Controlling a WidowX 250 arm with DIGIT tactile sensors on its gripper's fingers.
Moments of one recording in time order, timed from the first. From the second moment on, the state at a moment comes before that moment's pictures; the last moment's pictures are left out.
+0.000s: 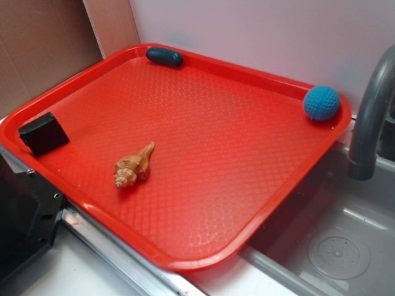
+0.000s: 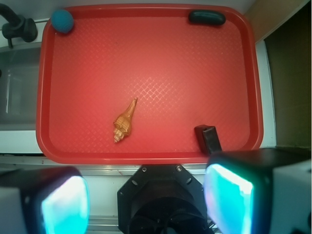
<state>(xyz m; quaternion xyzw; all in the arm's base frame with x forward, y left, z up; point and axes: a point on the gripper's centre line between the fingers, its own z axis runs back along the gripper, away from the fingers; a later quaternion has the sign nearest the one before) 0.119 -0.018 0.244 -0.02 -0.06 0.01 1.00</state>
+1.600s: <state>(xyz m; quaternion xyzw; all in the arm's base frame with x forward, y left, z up) 0.136 0.071 0.019 0.02 0.01 -0.10 0.99</state>
